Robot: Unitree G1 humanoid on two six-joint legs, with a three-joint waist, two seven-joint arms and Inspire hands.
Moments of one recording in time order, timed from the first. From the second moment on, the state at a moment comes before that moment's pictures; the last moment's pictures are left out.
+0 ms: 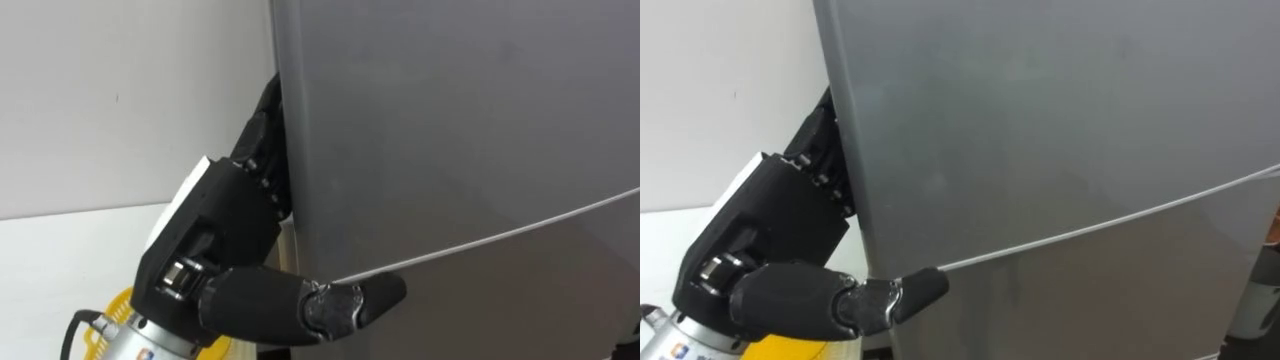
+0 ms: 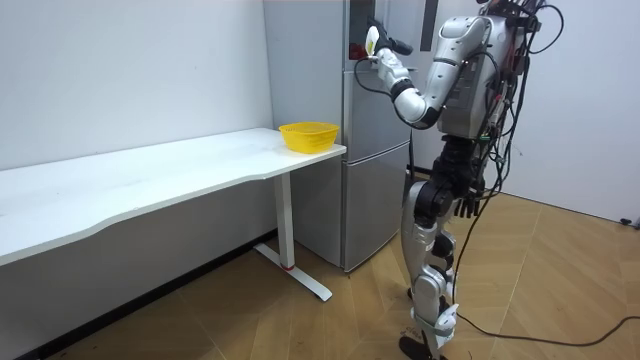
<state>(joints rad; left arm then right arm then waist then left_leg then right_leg) -0.08 0.32 -0.10 -0.62 -0.52 0.10 -0.18 0.06 -0.24 0.10 1.33 -0.40 0.09 0.09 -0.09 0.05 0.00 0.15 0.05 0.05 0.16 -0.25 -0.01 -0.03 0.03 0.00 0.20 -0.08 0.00</state>
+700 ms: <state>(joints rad) -0.08 0.31 -0.13 -0.65 -0.76 0.03 -0.41 0.07 -0.24 0.14 1.33 -0.40 0.07 0.07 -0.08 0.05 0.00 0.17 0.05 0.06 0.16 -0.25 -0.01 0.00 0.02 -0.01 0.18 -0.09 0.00</state>
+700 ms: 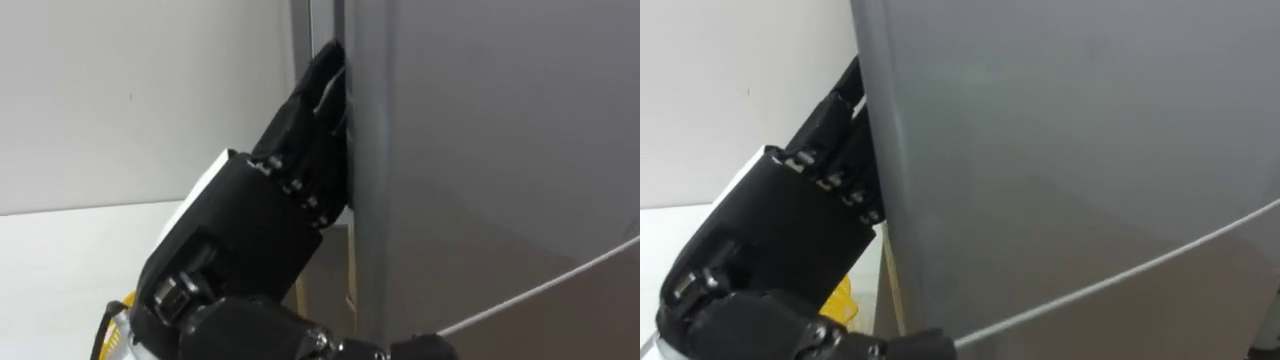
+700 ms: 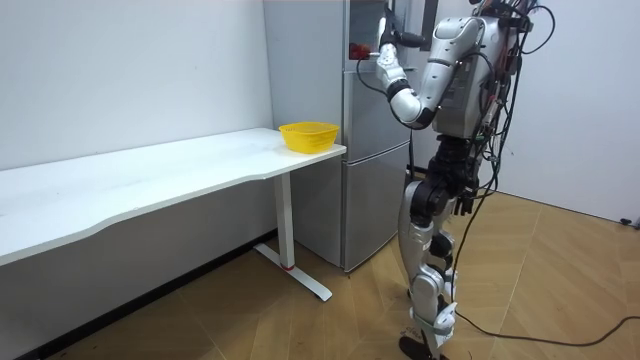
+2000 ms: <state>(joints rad) -0.23 0.26 -0.37 -0.60 -0.87 0.09 -0.69 0.06 -0.24 0.18 1.29 -0.38 0.09 0.12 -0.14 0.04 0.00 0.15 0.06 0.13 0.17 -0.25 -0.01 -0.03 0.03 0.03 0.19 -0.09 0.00</state>
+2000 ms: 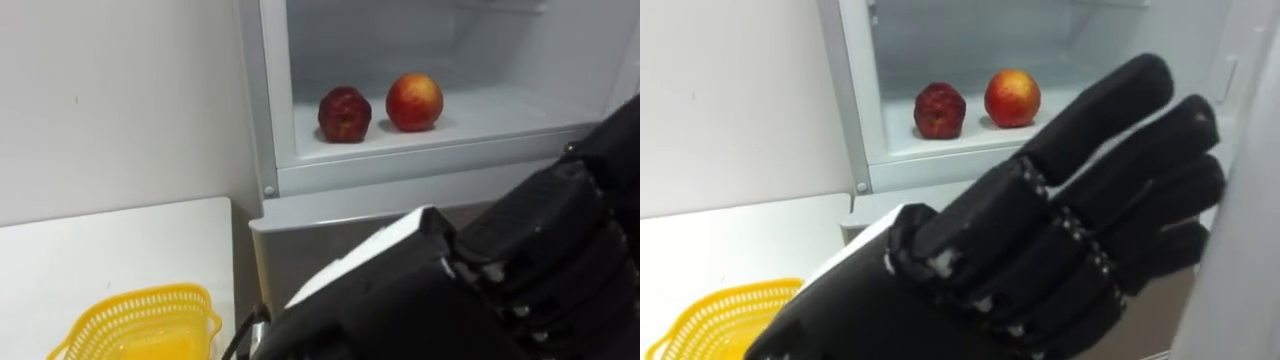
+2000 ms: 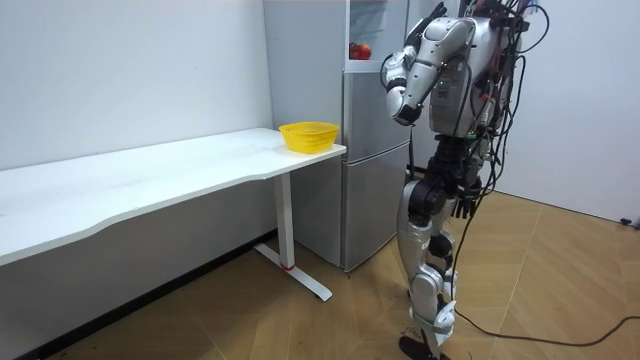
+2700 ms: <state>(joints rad) -0.30 0.22 -0.45 -0.57 -0.86 0.09 -0.66 0.05 -0.25 0.19 1.29 -0.35 0.09 0.10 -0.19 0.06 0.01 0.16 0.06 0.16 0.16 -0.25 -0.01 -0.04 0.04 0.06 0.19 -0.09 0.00</state>
